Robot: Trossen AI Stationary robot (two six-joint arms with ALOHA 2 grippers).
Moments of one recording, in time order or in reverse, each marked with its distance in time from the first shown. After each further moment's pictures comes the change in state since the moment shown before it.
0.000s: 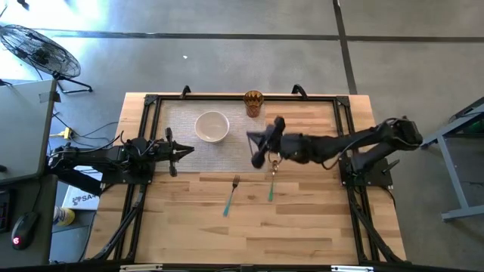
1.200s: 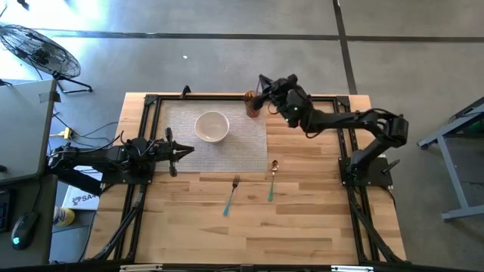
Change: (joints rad) left arm 0.000 0.000 0.000 -0.001 0.000 0.000; right arm -0.441 0.124 -0.003 0.482 0.022 -0.271
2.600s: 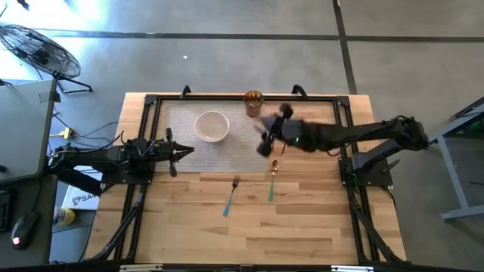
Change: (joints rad) left arm 0.000 0.000 0.000 -0.009 0.001 0.000; right arm 0.371 -0.186 0.105 -0.806 -0.047 0.093
